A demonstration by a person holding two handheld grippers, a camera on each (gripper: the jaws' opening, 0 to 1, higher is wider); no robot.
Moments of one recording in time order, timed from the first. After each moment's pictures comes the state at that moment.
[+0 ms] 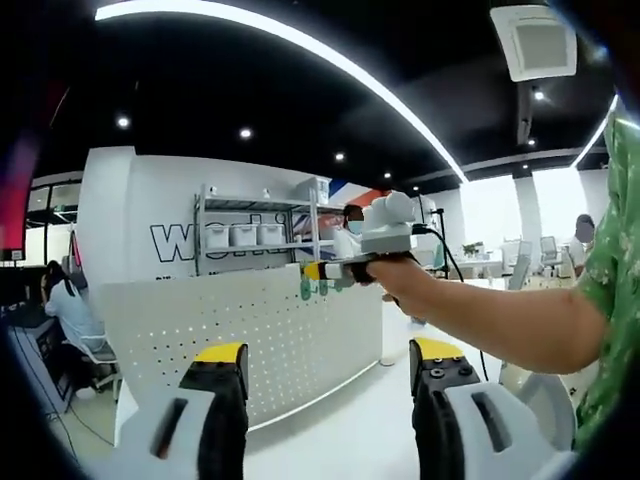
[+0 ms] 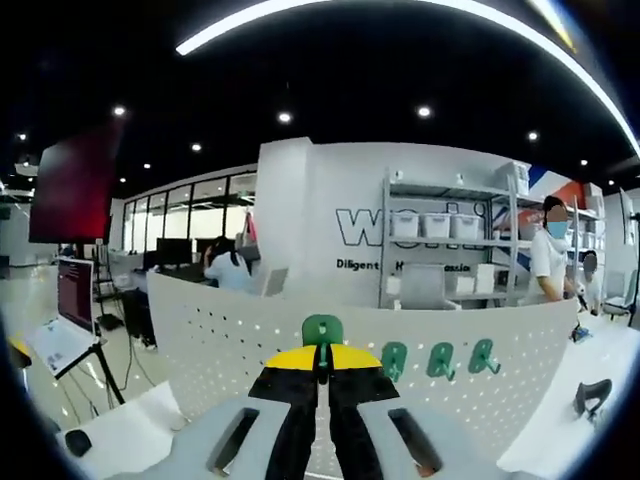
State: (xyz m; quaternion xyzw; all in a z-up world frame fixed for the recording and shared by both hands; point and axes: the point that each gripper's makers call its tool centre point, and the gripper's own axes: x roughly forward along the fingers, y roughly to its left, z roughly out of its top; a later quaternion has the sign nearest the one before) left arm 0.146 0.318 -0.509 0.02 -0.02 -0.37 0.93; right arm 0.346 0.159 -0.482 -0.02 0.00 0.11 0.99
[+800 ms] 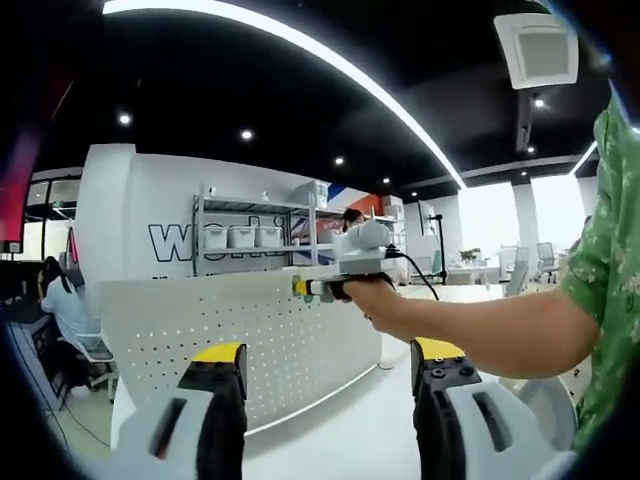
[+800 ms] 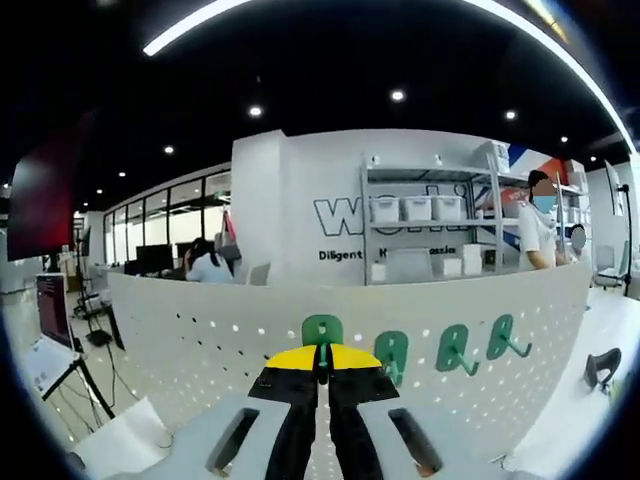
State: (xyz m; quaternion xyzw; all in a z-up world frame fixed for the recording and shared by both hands) left arm 0.154 0.322 -0.507 0.01 -0.03 -0.38 0.93; right arm 0.394 0.152 -0.510 0.01 0.02 0.07 1.00
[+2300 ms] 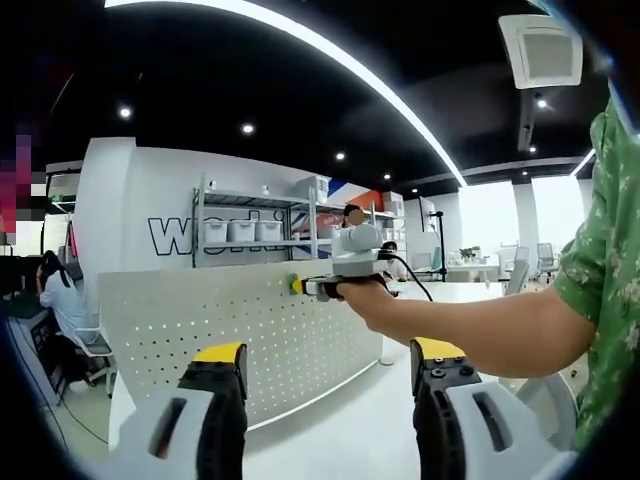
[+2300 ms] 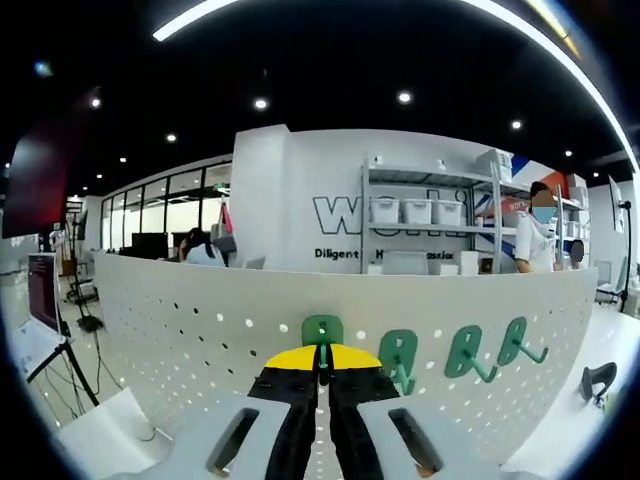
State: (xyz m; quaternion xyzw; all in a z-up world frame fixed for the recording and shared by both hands) left arm 0.164 0.326 -0.514 0.00 -0.02 -0.38 0.93; right arm 0.413 0.153 -0.520 -0.02 0.02 0.06 1.00
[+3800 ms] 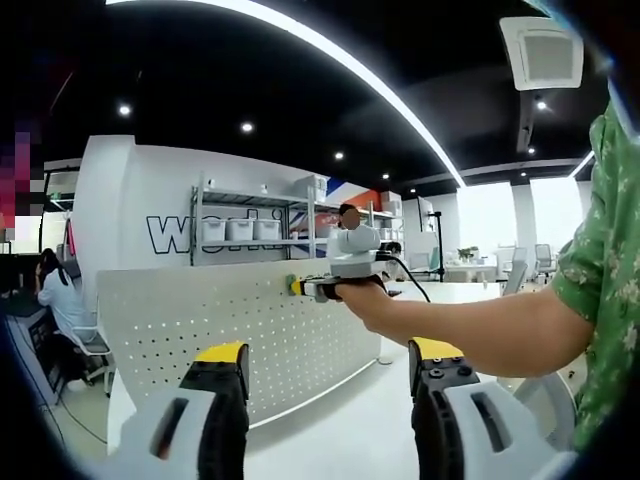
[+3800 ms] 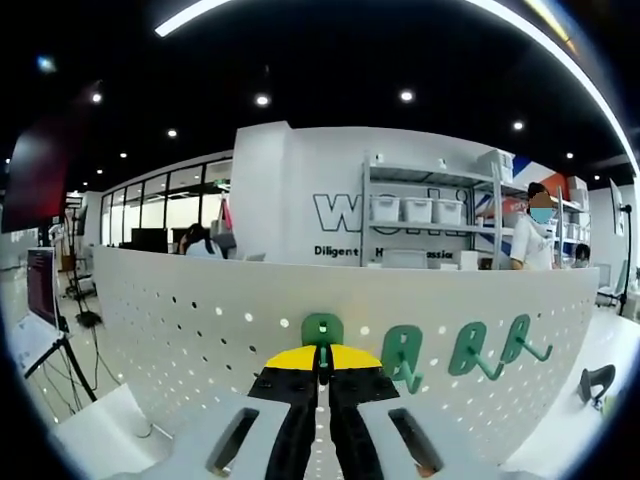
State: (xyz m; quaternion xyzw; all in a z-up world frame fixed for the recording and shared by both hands) left arm 0.165 0.329 -0.515 0.00 -0.01 -0.38 0.92; right arm 0.415 0.155 -0.525 -0.02 0.03 0.06 1.00
